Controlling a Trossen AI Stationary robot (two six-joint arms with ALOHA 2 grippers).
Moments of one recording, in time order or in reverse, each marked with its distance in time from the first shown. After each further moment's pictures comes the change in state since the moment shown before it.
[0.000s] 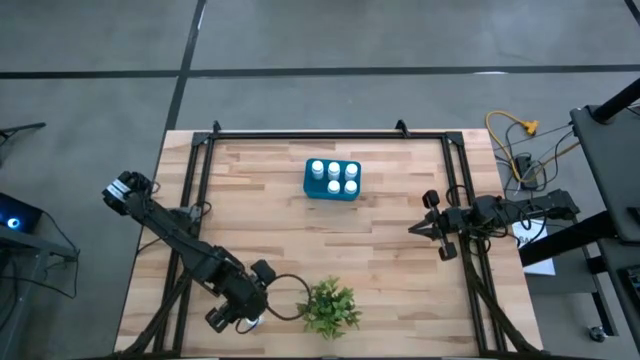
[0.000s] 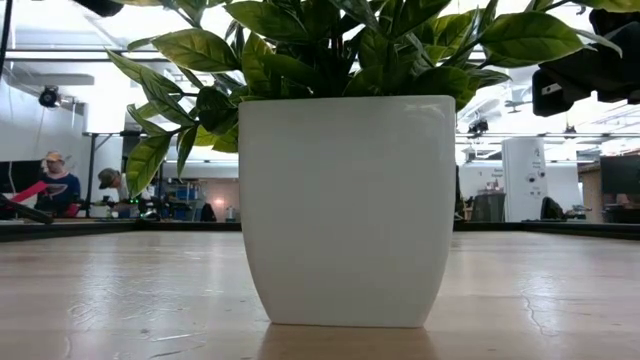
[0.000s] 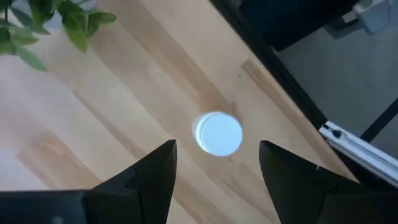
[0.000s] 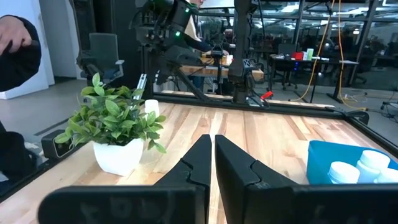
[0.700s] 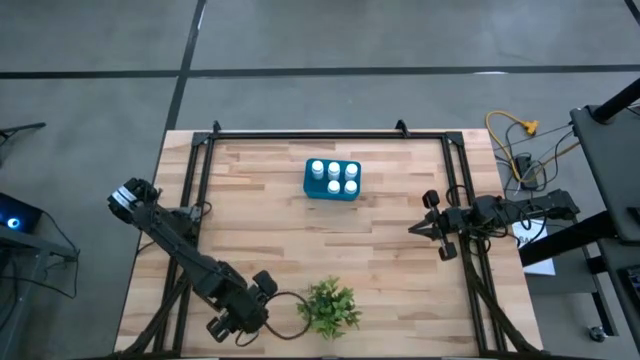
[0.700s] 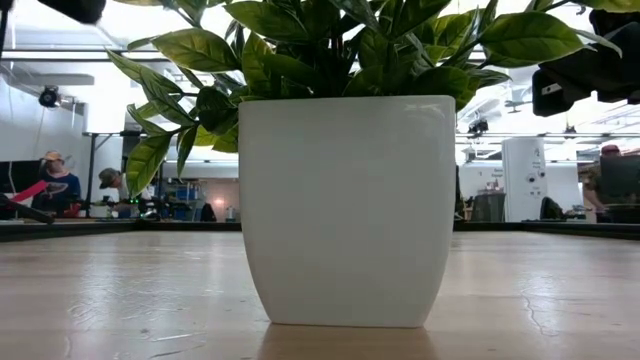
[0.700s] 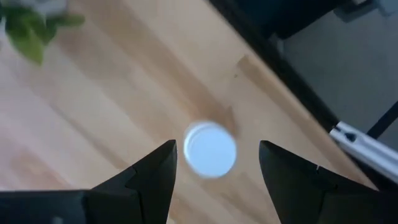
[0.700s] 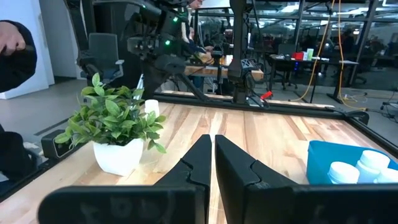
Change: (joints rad) left arm -0.066 0.082 0.003 0.050 -0.042 -0.003; right arm 0.000 0.000 0.000 0.000 0.000 -0.001
